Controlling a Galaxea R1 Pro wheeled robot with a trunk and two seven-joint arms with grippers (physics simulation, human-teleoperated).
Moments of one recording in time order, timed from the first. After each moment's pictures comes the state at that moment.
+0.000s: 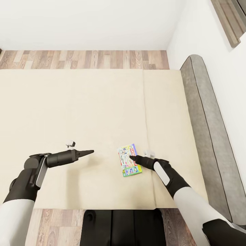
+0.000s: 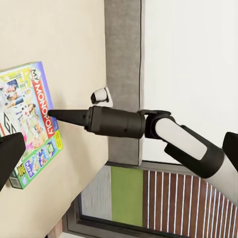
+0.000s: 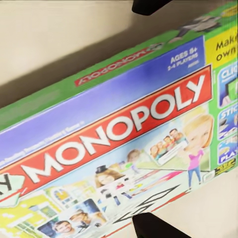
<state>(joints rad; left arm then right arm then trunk) -0.71 0.19 0.18 -1.16 0.16 0.93 -1.36 -0.85 0.04 0.22 -0.68 -0.59 0.48 0.15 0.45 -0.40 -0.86</state>
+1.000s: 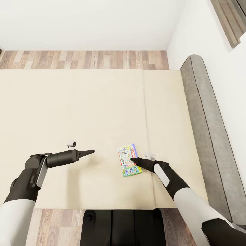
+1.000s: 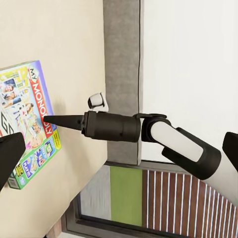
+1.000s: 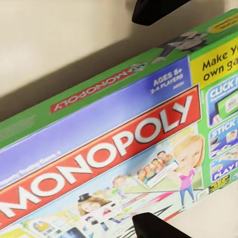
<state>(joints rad) -0.71 0.18 0.18 -1.16 0.16 0.93 -1.36 -0.85 0.04 0.22 -0.63 -0.59 0.45 0.15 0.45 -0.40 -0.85</state>
